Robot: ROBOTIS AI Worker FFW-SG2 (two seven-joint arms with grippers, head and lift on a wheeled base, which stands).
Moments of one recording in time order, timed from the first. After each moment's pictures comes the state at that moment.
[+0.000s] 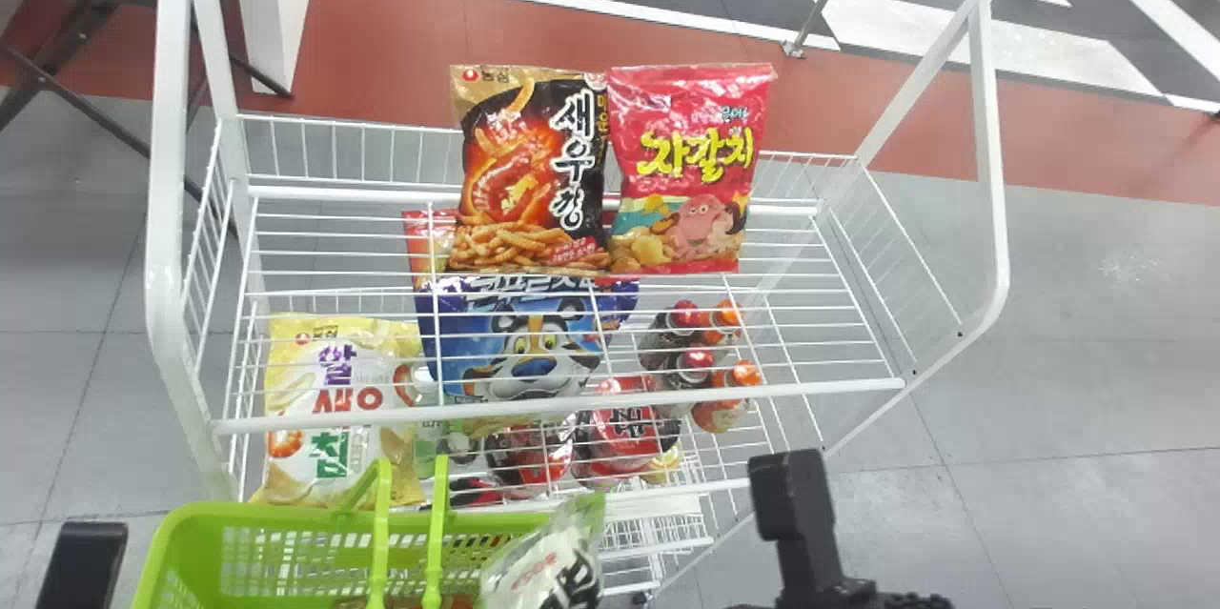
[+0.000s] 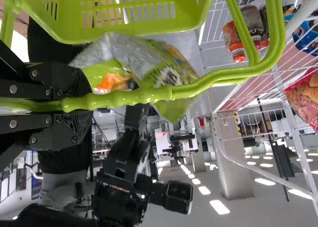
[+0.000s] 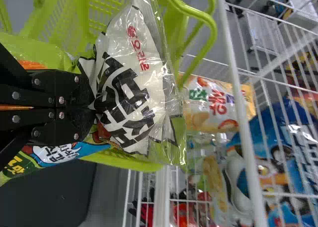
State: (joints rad) left arm 0.49 0.05 0.03 -2.19 0.41 1.54 -0.98; right arm 0.68 -0.19 -0.19 -2.51 -0.61 1.44 0.19
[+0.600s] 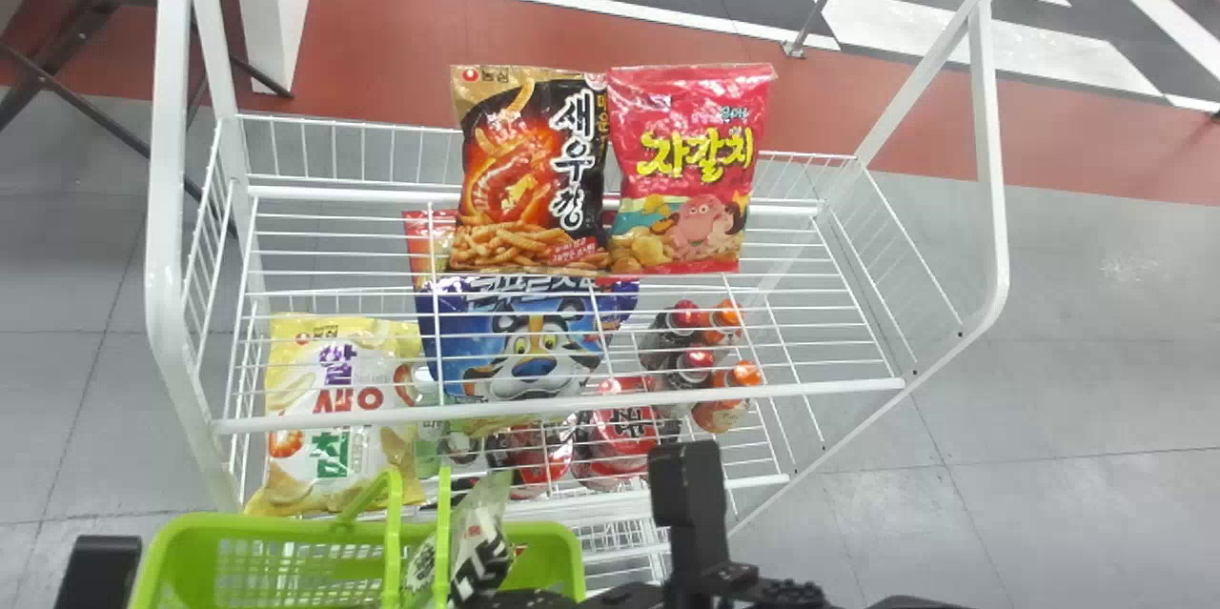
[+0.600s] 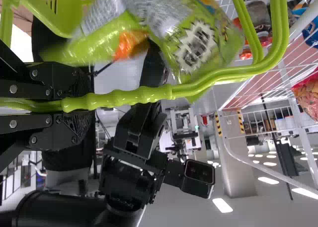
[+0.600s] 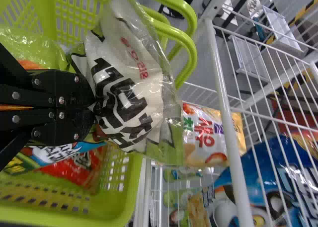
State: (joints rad) left arm 0.51 0.05 0.01 -2.20 0.41 1.53 -0.98; right arm 0.61 -0.18 0.01 -2.35 -0.56 1.21 0.17
